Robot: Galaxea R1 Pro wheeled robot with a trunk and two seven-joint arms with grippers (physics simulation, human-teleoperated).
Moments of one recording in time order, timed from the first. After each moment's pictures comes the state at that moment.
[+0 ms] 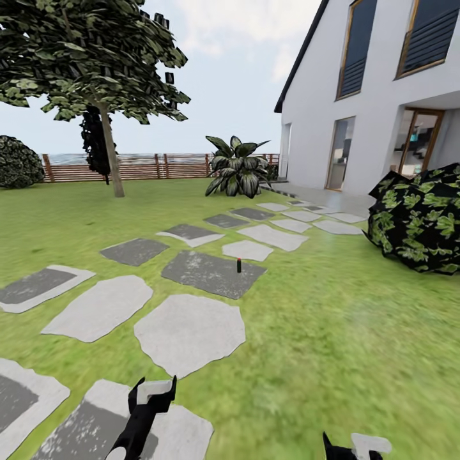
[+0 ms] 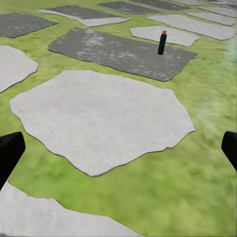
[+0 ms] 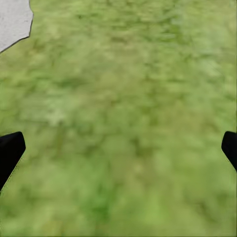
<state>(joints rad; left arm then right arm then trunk) -0.21 -0.04 0.00 -0.80 0.03 -0.32 0.00 -0.01 -0.03 -0.16 -0.92 -0.01 -0.06 0.03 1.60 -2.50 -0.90</state>
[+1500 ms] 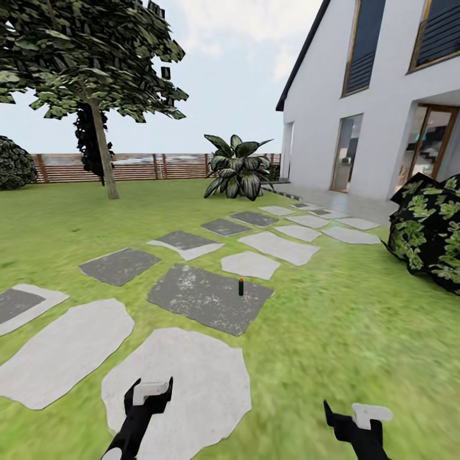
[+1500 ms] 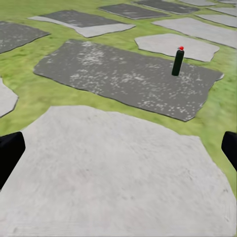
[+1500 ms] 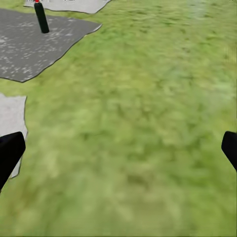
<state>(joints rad) -0.21 -0.02 0.00 -0.79 0.04 -0.32 0.00 -0.01 -0.04 -0.16 -1.12 -0.01 -0.01 0.02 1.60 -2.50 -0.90</state>
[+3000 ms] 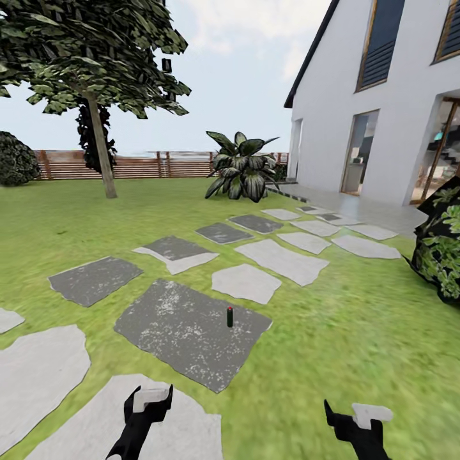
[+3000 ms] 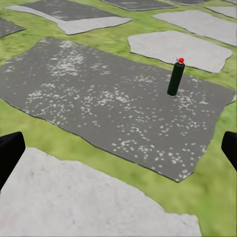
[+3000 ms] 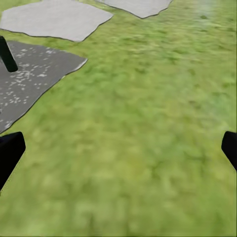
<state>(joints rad) -0.20 -0.02 0.00 -0.74 0.03 -0.32 0.00 -0.01 -0.04 -0.16 -1.12 -0.02 -0.01 0.02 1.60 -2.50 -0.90</state>
